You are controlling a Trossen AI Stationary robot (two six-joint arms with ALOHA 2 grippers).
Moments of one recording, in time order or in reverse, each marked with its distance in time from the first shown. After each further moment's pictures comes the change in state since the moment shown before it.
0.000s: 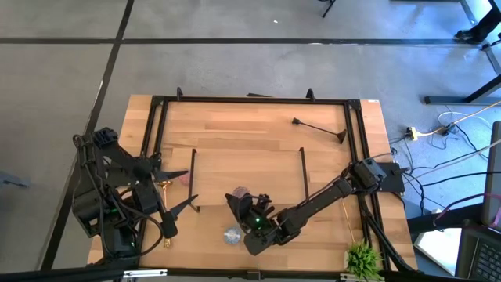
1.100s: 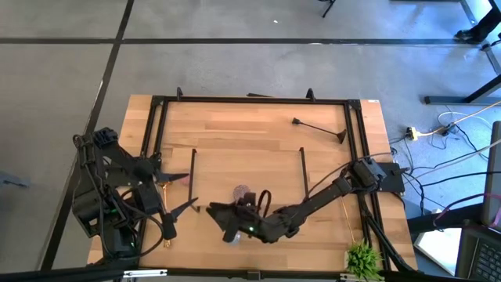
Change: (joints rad) left arm -0.002 0.000 0.000 0.000 0.062 -0.003; right arm -0.015 0.000 0.000 0.726 -0.288 -1.295
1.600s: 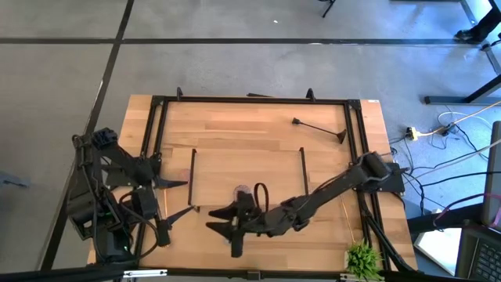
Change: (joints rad) left arm -0.042 0.000 0.000 -0.003 0.088 -0.022; right arm -0.010 -0.151 0.000 -0.306 -0.313 -0.286
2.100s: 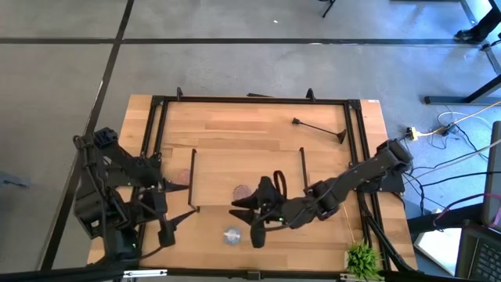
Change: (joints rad) left arm 0.044 0.000 -0.025 -0.003 0.187 -0.022; right arm 0.021 -0.241 0.000 -0.542 0.024 0.009
